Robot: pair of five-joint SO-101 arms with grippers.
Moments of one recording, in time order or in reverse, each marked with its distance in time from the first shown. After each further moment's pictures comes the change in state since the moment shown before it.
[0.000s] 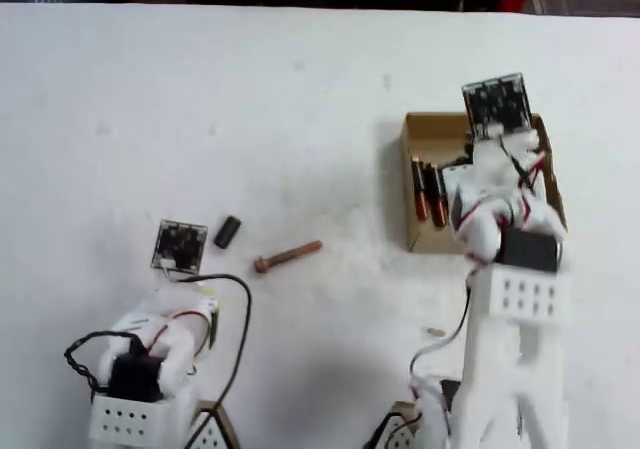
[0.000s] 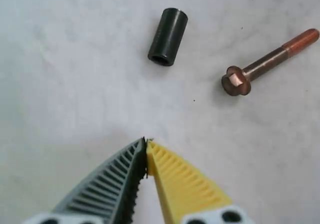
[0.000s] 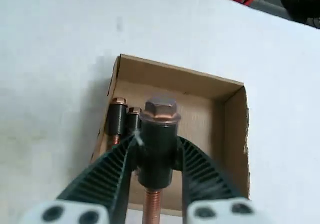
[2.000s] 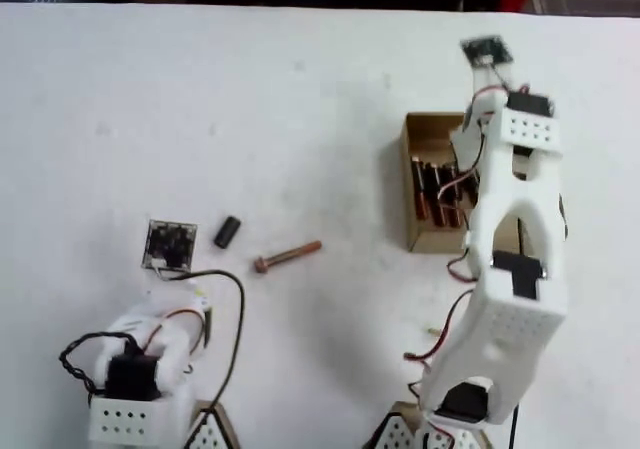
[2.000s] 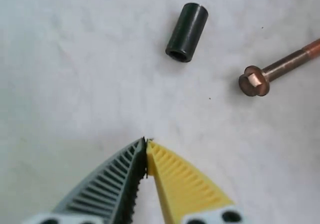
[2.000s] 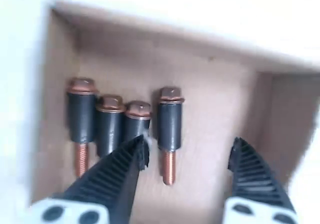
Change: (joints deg) left arm -3.4 0.0 0.0 0.9 0.0; right arm 2.8 62.1 -54.9 20.8 2.3
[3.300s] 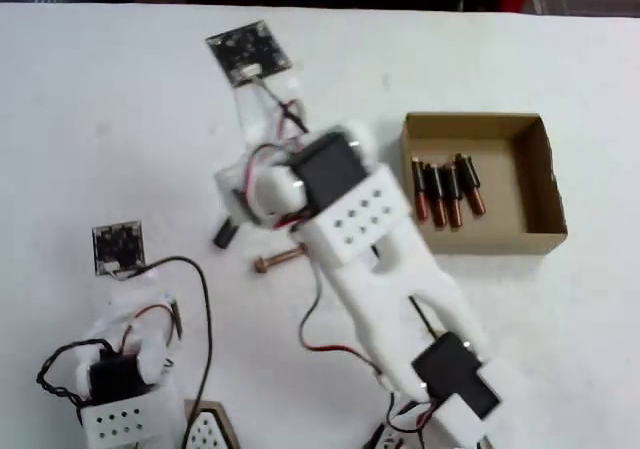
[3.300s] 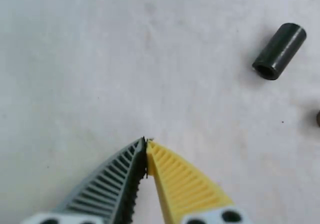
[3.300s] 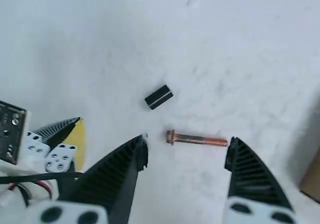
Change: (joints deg) left arm -16.4 0.0 0.0 0.0 0.0; right arm -54.0 -24.2 -8.4 25.8 -40.1
